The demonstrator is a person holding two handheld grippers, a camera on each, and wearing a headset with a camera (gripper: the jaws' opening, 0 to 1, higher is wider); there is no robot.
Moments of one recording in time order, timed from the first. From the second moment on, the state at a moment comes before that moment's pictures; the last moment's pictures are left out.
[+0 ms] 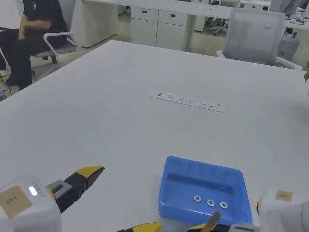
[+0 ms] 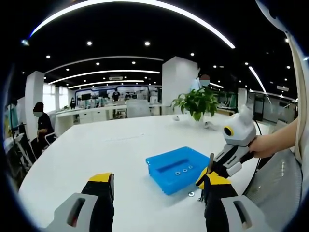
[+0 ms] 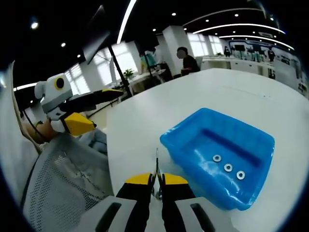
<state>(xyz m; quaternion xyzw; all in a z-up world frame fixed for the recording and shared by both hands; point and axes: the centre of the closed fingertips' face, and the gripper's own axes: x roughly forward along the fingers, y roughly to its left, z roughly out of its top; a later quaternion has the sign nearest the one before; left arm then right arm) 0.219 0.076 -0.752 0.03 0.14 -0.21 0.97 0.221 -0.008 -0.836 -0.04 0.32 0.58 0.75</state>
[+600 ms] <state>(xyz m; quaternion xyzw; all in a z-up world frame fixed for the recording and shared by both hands) 0.219 0.076 -0.752 0.03 0.14 -0.22 0.97 0.200 0.002 -0.838 -0.20 0.23 0.62 0.72</state>
